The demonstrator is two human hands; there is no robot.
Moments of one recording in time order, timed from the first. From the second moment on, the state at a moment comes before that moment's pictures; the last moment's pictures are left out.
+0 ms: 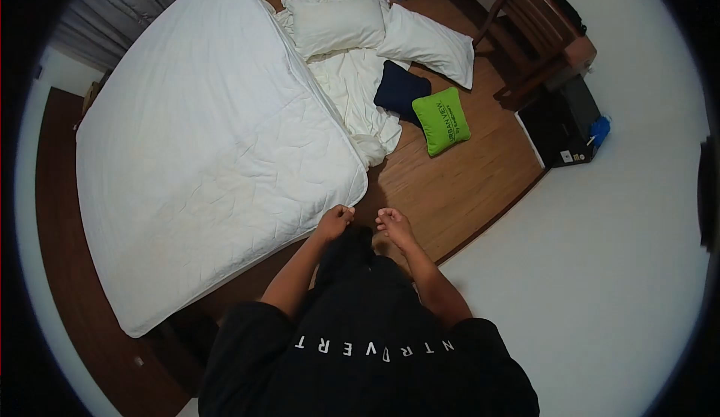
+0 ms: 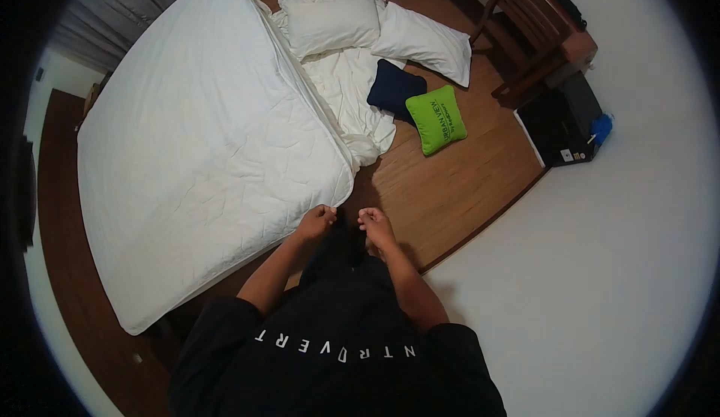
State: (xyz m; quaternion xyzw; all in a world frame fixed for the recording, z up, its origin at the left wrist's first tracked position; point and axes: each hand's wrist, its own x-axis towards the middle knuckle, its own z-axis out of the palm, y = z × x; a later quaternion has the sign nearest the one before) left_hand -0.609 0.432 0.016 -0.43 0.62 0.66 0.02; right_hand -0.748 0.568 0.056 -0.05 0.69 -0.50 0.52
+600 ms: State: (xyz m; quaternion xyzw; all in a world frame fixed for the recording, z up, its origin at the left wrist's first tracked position) left_hand -0.595 0.330 -0.038 -0.58 0.56 0.59 0.06; right_hand -0.836 0.728 0.025 0.07 0.87 -0.23 0.42
